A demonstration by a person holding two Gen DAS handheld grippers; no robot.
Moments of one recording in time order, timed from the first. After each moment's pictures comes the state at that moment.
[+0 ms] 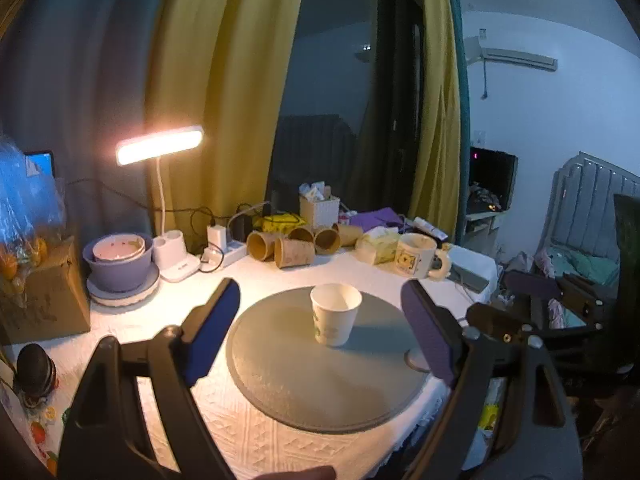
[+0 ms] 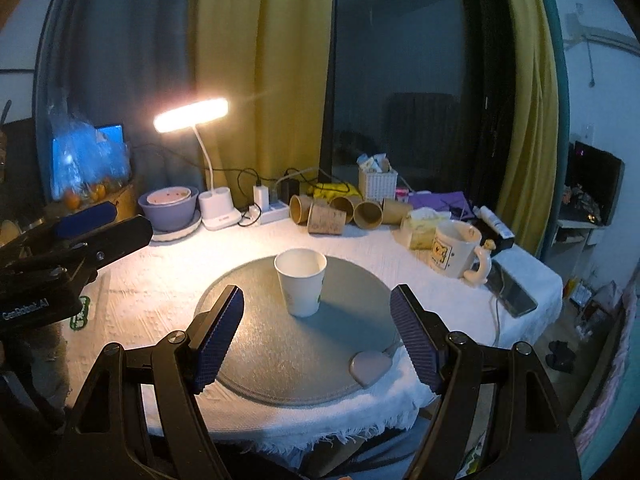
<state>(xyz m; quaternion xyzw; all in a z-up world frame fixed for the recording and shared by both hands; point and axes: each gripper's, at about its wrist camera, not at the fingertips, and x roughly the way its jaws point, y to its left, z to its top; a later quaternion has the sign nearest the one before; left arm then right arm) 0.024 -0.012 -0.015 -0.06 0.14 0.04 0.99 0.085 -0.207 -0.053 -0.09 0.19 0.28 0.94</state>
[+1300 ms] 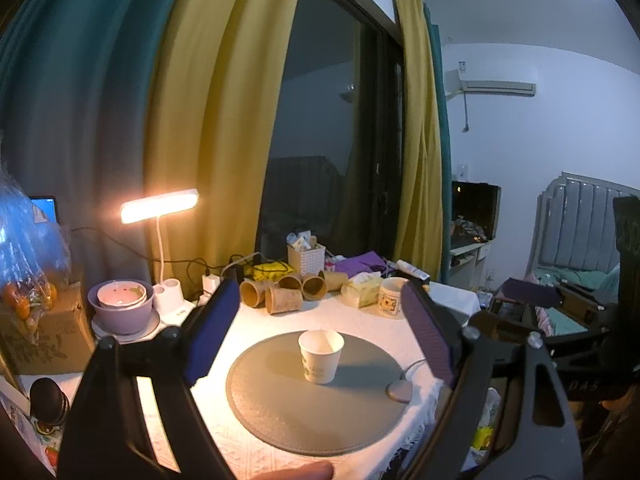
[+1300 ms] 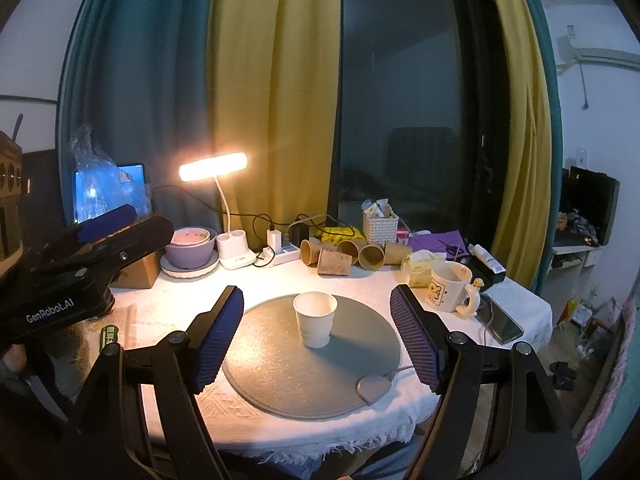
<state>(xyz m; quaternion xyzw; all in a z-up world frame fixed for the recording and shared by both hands) -0.019 -0.022 0.028 -0.04 0.07 0.02 1.00 0.039 -0.226 -0.006 -0.07 0.13 0.30 0.94</state>
